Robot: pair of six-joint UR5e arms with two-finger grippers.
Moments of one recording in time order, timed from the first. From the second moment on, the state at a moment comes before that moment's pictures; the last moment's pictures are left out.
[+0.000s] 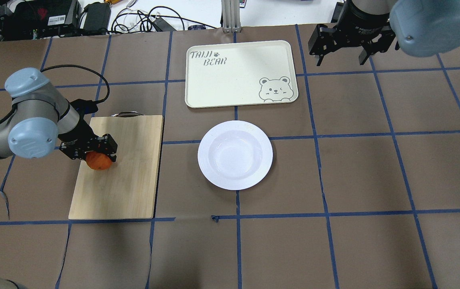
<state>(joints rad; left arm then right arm) -1.23 -1.86 -1.96 -1.08 1.53 0.28 1.58 -1.44 1.50 -1.76 -1.57 0.04</state>
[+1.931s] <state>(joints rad) -1.82 -1.98 -1.81 -0.96 1.25 -0.57 1.58 -1.44 1.51 -1.76 -1.58 0.04</state>
